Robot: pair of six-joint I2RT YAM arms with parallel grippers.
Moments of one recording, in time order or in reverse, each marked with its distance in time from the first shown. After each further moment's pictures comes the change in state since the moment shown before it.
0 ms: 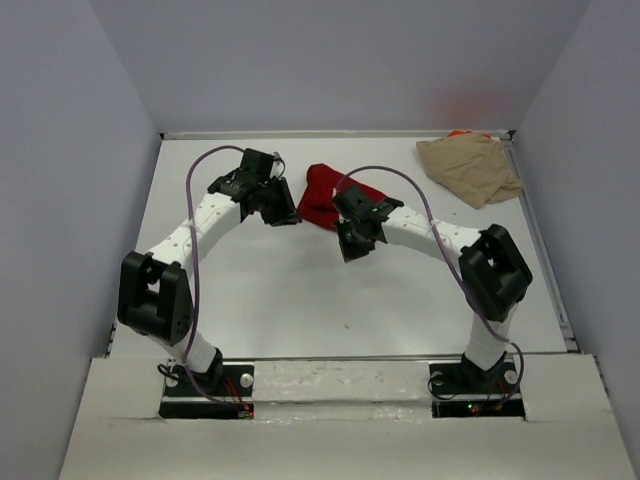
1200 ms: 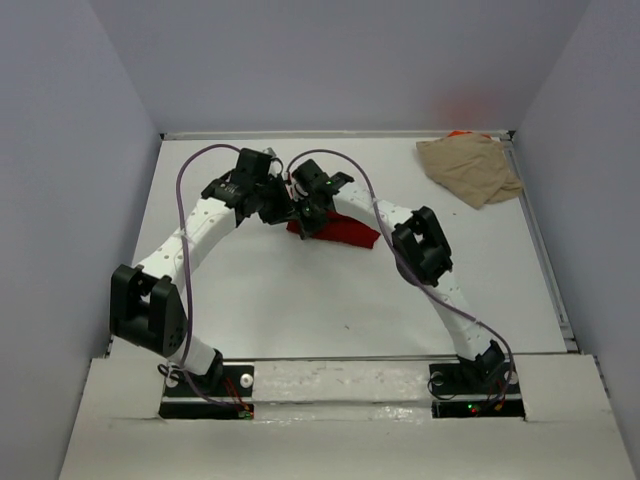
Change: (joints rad) left arm -0.018 -0.056 -0.007 0.000 -0.052 -0.064; right arm -0.017 0.579 0.683 -0.095 -0.209 -0.202
